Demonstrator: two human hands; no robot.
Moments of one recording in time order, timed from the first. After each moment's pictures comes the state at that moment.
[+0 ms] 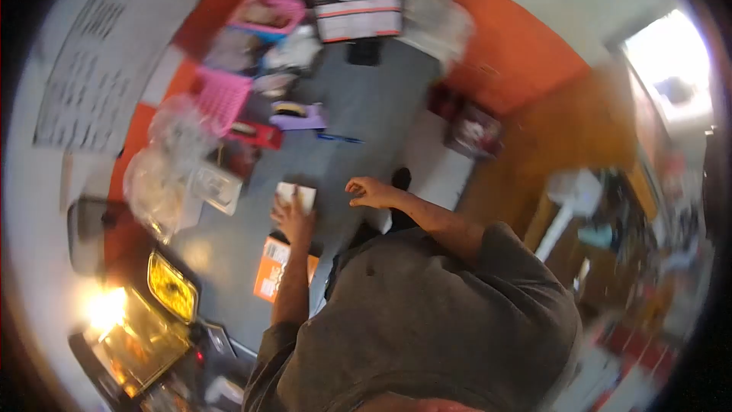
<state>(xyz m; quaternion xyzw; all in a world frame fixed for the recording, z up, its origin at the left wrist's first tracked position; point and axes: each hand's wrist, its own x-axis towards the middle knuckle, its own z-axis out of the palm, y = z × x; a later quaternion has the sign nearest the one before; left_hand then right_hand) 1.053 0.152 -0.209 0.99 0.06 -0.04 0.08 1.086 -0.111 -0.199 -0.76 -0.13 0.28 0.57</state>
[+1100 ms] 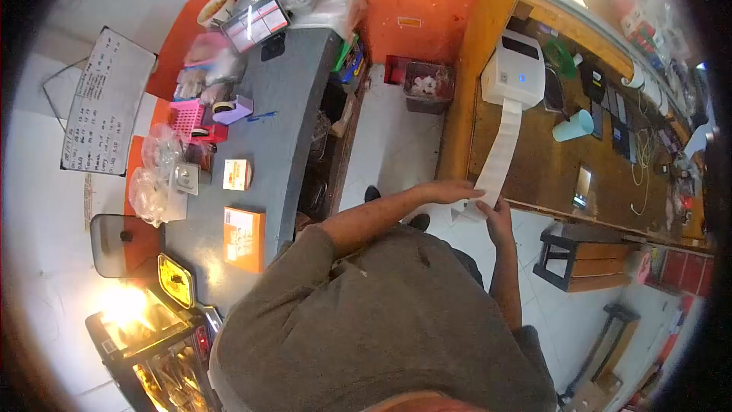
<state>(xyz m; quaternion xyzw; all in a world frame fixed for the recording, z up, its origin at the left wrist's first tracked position) 0.783 -0.313 -0.106 0.64 -0.40 -0.60 0.29 0.591 -0.410 -0.152 -0.57 0.41 -0.09 0.70</state>
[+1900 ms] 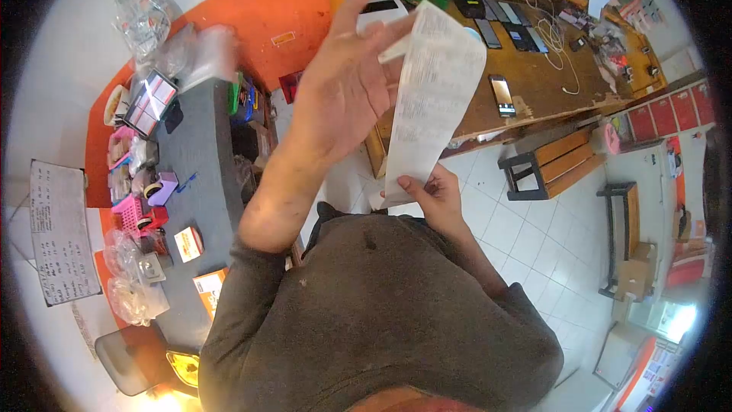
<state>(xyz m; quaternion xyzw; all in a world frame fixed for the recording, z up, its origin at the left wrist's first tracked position) 0.772 -0.311 0.168 0.15 -0.34 -0.59 0.71 0.579 -0.314 0.009 -0.58 0.28 -0.32 0.70</state>
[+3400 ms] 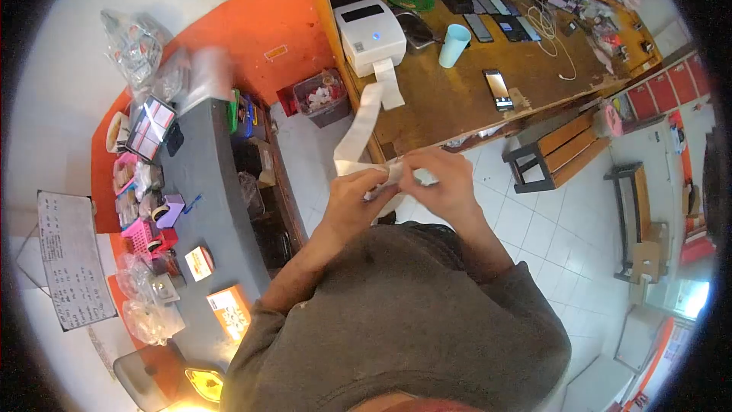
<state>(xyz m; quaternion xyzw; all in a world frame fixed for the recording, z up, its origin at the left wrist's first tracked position) 0.741 -0.248 0.042 0.60 -0.64 -0.14 0.47 0.589 -0.345 0.058 -0.83 0.20 -0.43 0.31</state>
